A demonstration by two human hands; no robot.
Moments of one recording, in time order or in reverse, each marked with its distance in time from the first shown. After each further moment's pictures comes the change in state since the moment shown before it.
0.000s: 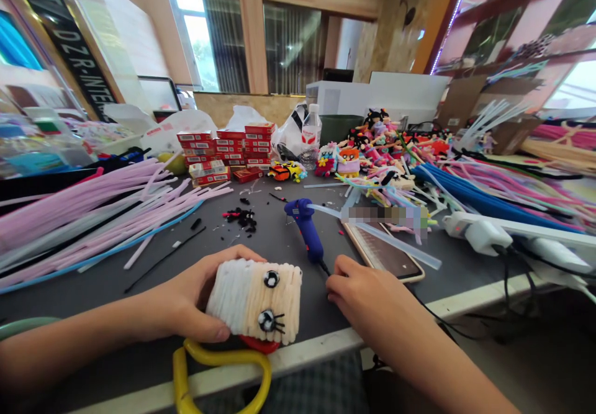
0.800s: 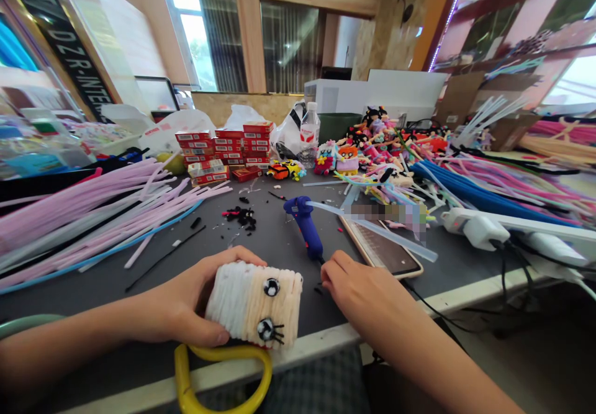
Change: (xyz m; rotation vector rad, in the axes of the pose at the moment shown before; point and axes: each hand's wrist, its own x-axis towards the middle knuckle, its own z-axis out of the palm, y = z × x) left_hand -0.003 0.003 0.002 0.075 -0.026 0.033; right_hand 0.000 -0.002 0.005 -0.072 0.086 -0.074
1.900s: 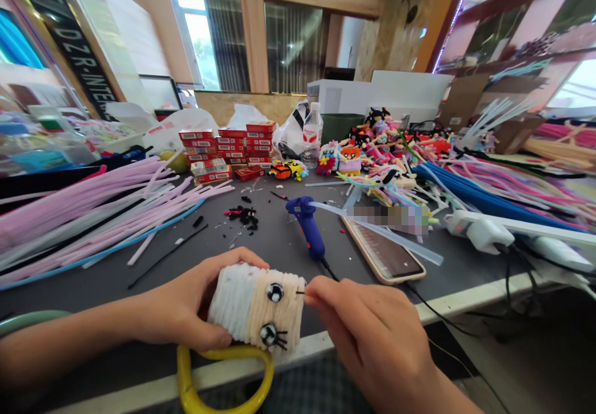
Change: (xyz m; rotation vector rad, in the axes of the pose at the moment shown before) left_hand -0.001 -0.001 0.003 0.066 -0.001 0.000; right_hand -0.010 -0.041 -0.024 0.141 0.550 0.176
